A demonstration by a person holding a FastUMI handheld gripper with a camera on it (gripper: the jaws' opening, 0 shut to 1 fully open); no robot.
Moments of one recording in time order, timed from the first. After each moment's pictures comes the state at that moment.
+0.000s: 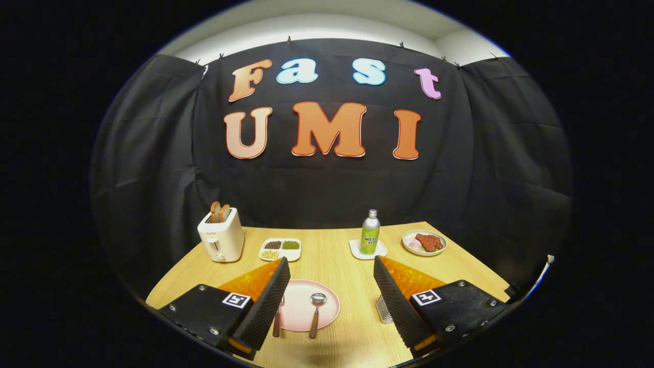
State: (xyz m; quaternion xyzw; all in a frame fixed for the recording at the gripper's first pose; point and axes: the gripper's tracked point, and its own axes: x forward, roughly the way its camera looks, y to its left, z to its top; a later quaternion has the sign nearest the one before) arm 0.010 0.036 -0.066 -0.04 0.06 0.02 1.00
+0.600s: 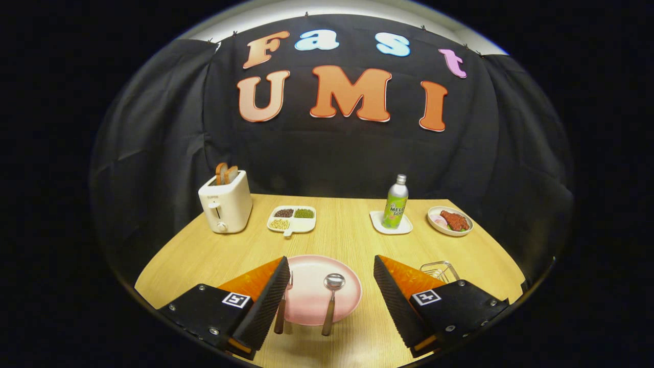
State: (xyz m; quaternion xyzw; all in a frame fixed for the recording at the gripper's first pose) arm 0.051 0.068 -0.159 -0.07 0.15 0.06 0.98
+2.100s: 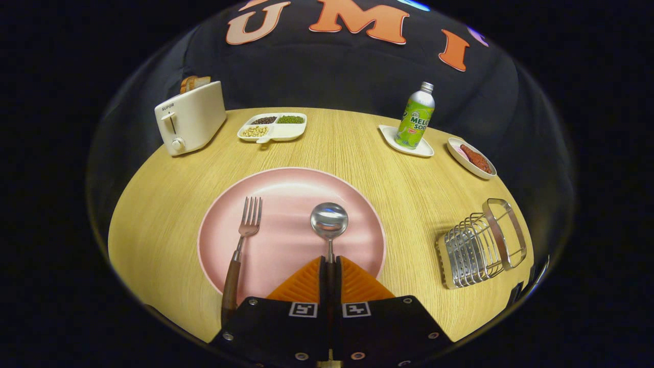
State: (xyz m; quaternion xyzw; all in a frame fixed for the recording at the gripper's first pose) arm 0.080 0.056 -0.303 -0.09 0.35 0.02 0.93
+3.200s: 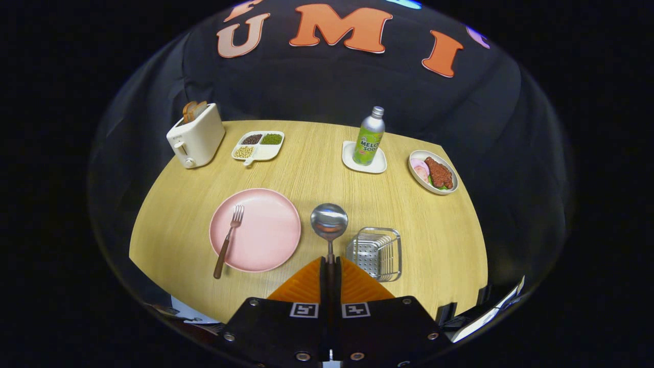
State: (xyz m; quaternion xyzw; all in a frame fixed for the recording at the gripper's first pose) arm 0.040 -0.066 -0.152 -0.13 0.40 0.05 0.91
